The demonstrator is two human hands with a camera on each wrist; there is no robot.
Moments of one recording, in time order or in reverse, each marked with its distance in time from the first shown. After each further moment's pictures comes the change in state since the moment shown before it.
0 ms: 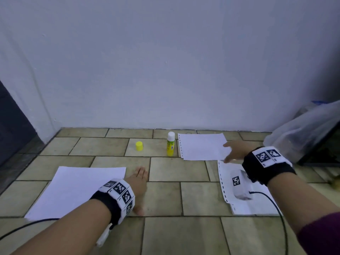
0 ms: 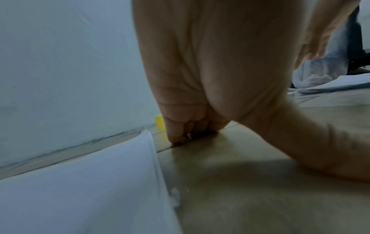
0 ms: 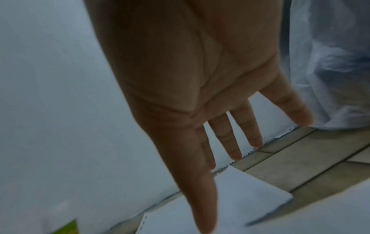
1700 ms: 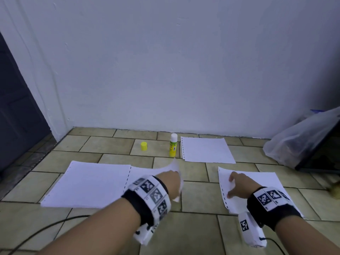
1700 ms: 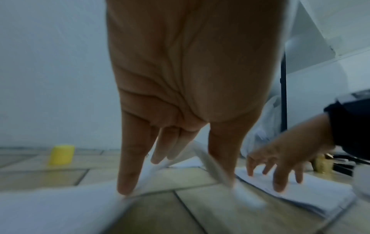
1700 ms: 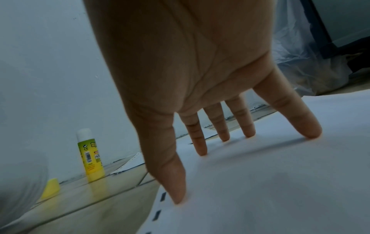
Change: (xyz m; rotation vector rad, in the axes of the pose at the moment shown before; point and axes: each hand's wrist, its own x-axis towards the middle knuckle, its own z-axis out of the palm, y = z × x) left_hand -0.040 0.068 -0.041 -0.127 0.201 0.221; right_hand -0.045 0.031 0.079 0.031 -0.036 -0.013
